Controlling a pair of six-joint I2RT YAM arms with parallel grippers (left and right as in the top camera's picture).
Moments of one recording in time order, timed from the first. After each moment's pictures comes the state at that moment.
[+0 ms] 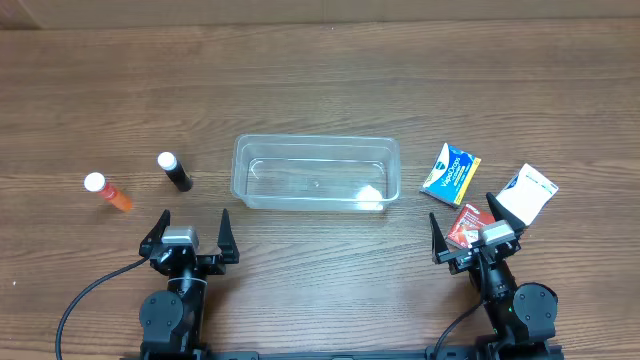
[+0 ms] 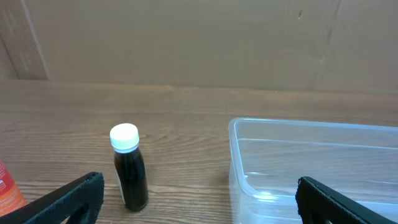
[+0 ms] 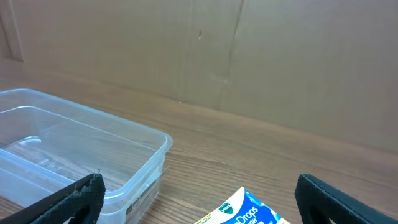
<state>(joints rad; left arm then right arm) -0.07 0.01 0.01 -0.07 -0.06 -0.07 0.12 0.01 0.02 -0.02 -0.18 -0.14</state>
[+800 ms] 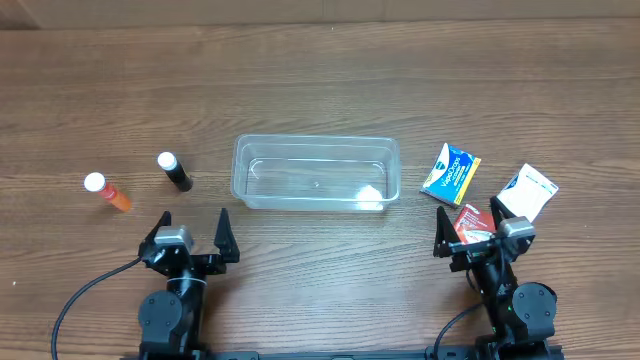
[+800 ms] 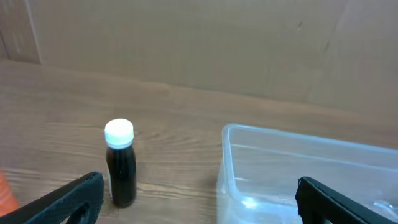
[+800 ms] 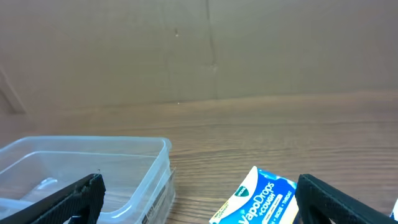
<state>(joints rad) -0.07 0.02 0.03 -0.10 -0.06 -0.18 0.12 0.02 0.02 -0.04 -0.09 0.17</state>
